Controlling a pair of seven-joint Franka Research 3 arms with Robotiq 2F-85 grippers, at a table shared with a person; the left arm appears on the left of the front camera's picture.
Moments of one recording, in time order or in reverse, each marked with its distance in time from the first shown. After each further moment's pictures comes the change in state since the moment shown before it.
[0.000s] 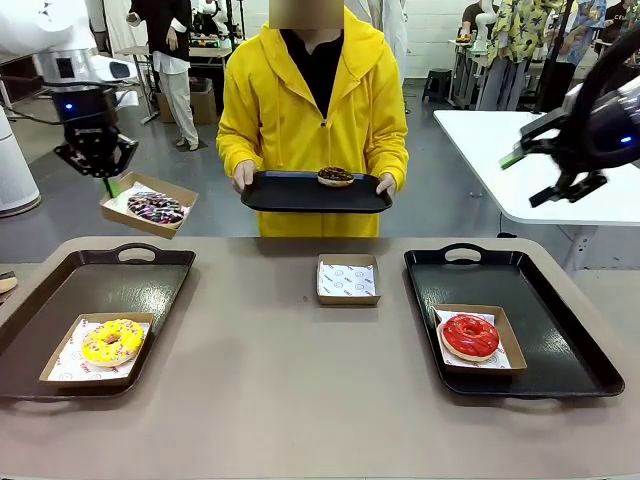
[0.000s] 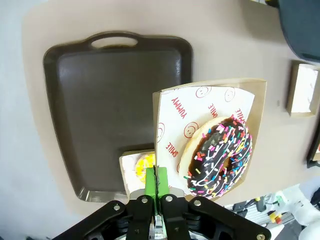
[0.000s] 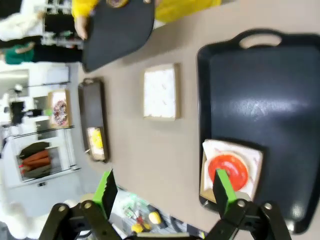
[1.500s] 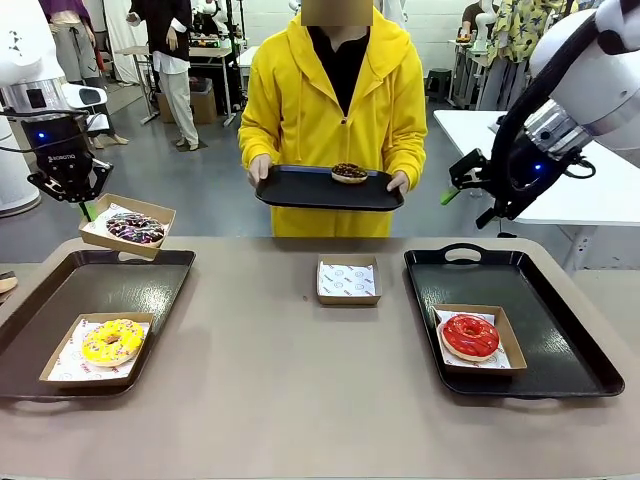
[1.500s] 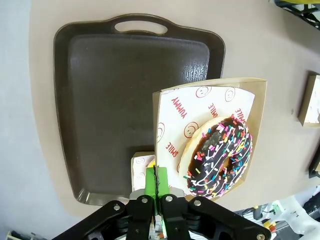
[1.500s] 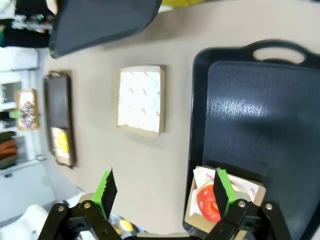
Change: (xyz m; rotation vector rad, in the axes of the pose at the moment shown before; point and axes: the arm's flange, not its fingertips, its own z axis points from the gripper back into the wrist) left arm -0.015 0.040 -0.032 -0.024 -0.006 0.077; right arm 0.017 0.029 -0.089 -0.149 0.058 0.118
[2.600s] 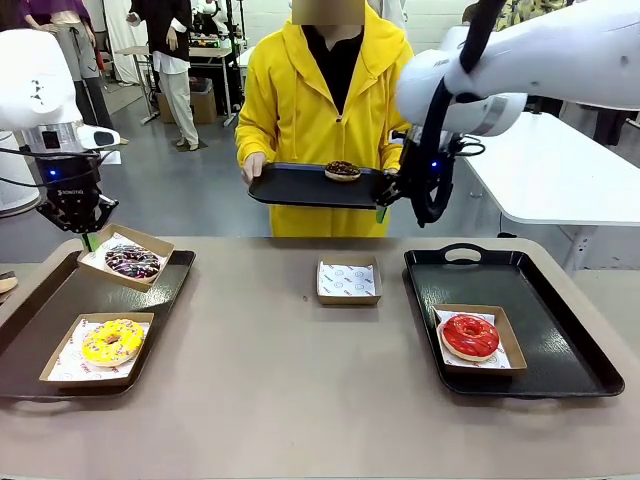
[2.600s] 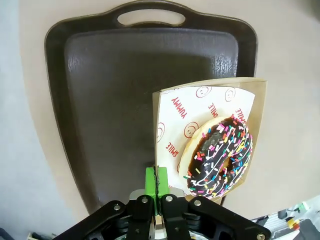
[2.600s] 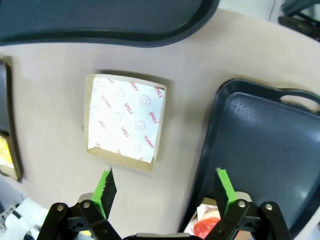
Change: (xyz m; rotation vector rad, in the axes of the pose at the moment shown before) left arm 0.009 0.007 -0.063 0.082 0.037 -0.085; right arm 0.060 0.110 -0.117 -0.358 0.152 0.151
